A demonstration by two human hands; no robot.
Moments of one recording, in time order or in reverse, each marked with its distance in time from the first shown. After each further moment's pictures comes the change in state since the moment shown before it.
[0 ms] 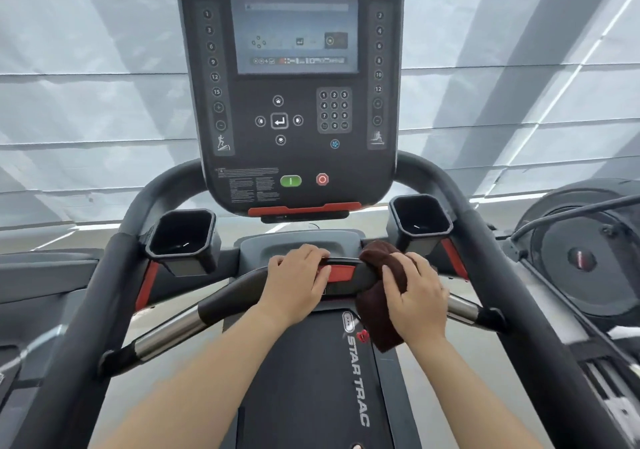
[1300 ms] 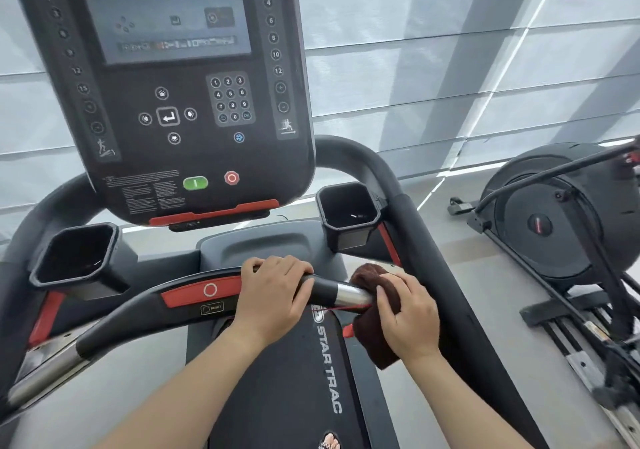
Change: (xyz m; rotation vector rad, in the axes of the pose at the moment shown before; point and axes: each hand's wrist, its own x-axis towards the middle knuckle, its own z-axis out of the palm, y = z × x) left_hand 0.033 0.093 0.064 0.187 0.084 0.123; right_hand 0.009 0.136 -0.044 0.046 0.032 0.026
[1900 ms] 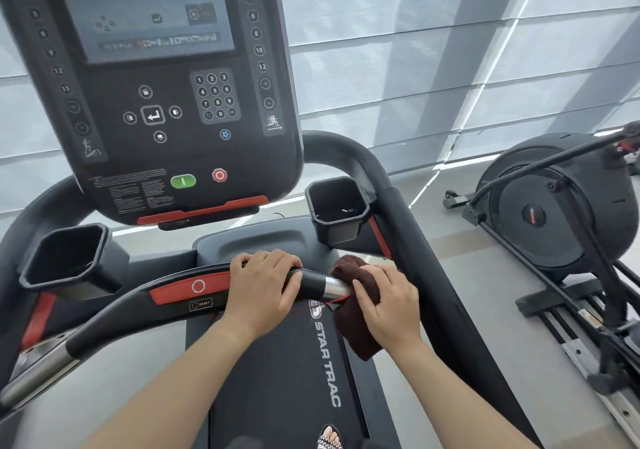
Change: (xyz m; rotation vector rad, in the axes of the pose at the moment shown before) left_hand 0.002 0.006 -0.007 0.014 -0.045 -0.026; right_hand 0.003 -0.010 -0.002 0.010 -0.114 -0.045
